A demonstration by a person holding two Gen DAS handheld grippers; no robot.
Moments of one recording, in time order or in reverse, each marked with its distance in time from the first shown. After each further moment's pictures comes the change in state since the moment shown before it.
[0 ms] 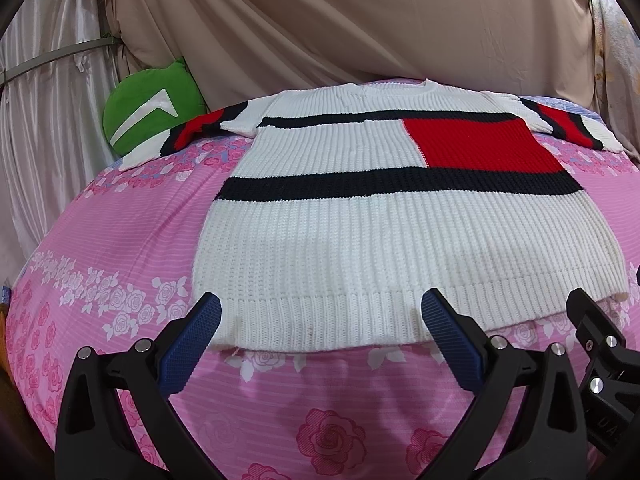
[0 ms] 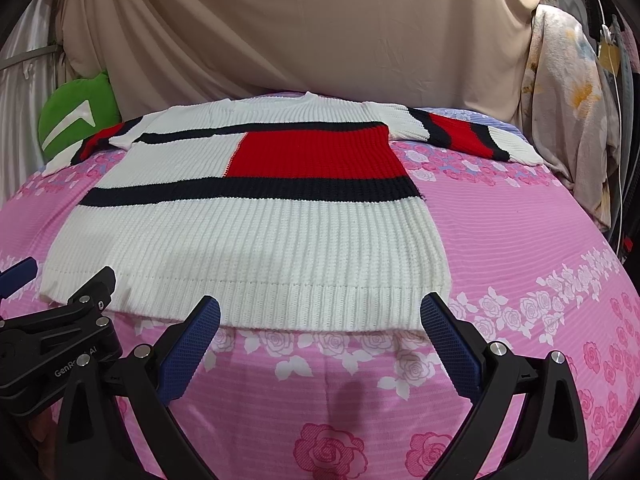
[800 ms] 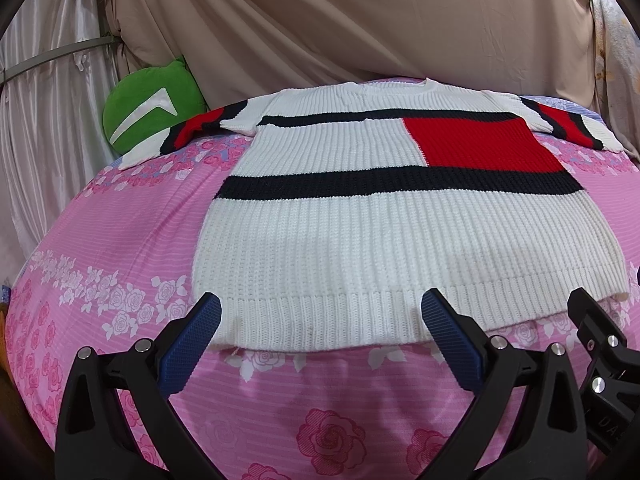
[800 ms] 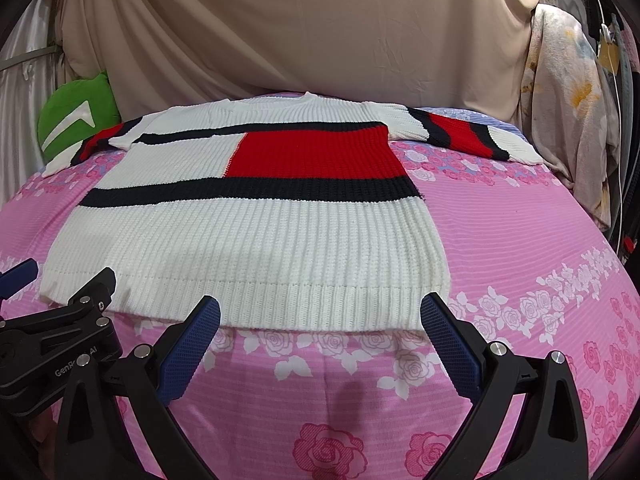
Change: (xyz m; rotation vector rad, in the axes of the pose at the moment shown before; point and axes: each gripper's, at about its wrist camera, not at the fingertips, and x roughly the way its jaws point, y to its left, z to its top) left arm 0.001 0.000 0.000 -0.001 0.006 -0.003; right arm 0.001 -0.001 0.000 0.003 0.002 0.007
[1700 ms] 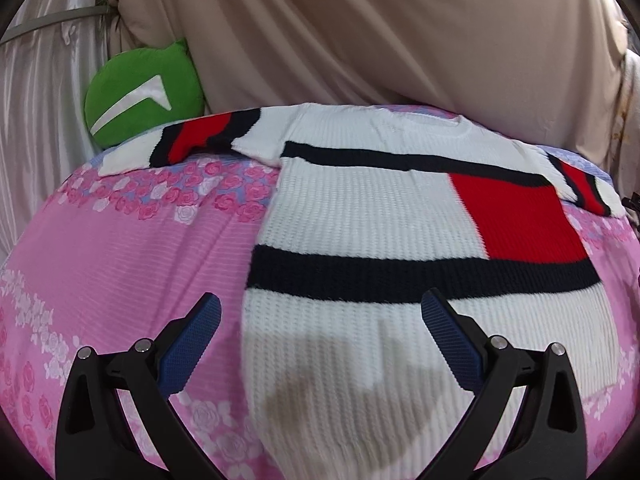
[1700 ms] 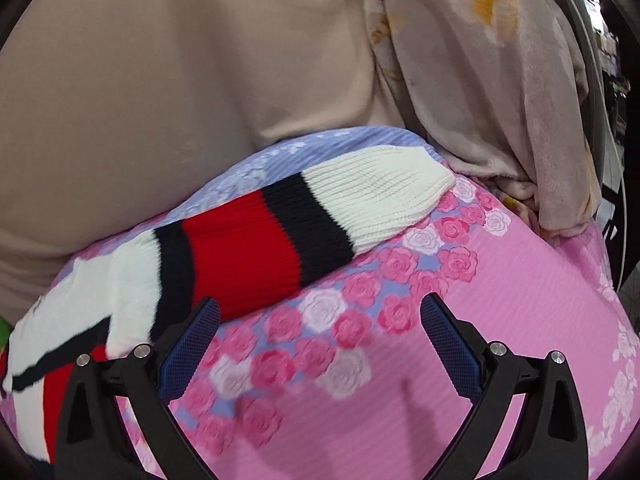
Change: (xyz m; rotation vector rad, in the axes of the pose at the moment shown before) left arm 0.061 0.082 0.088 -0.101 0.038 -0.093; right arm 0.197 -0.348 0.182 0.491 -0.011 -0.168
